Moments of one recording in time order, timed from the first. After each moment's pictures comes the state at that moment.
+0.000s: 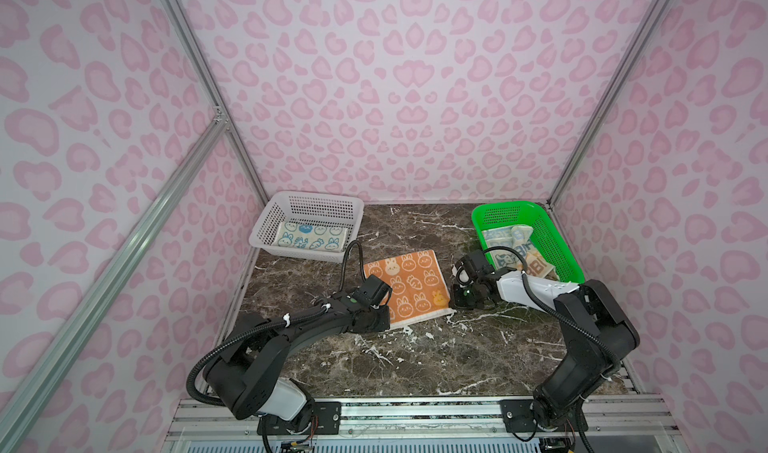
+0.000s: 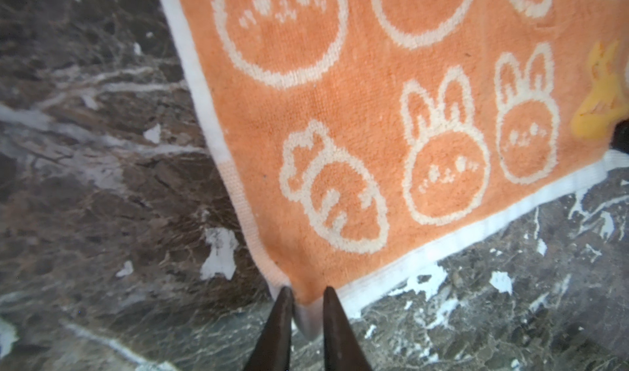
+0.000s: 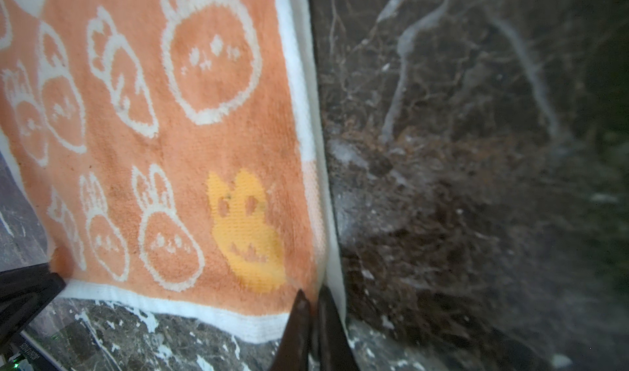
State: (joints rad) left arm -0.69 1.48 0.75 -0.44 0.05 -0.70; right arm 0.44 1.70 0.91 -0.42 -0.28 0.46
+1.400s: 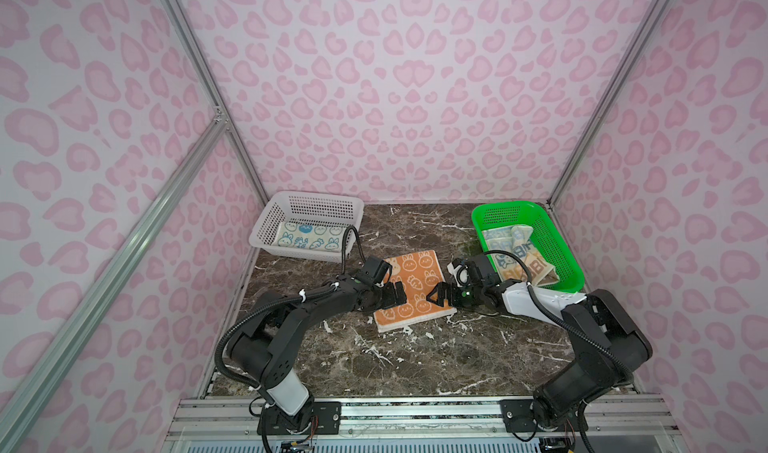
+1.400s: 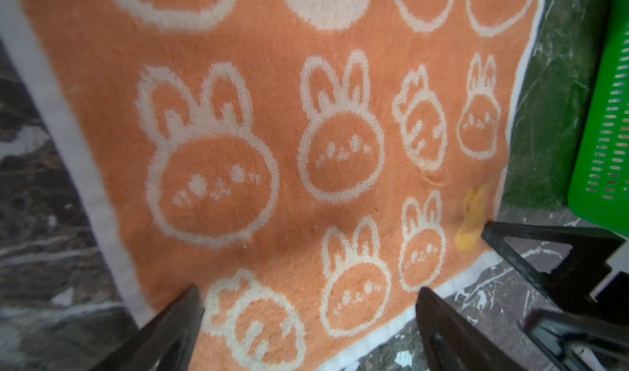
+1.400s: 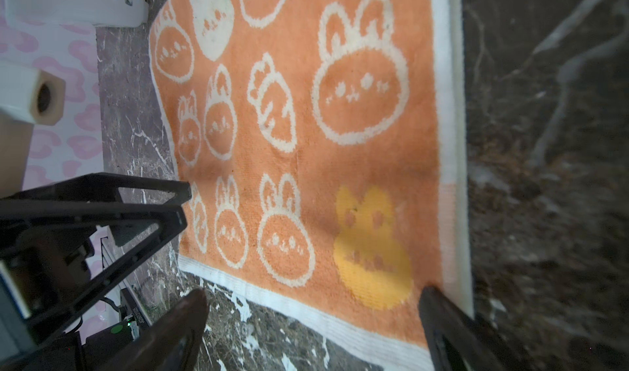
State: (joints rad) left arm -0.58 1.68 0.92 -0.32 0.18 -0.77; right arm 0.47 1.61 0.76 -0.10 -0.45 0.59
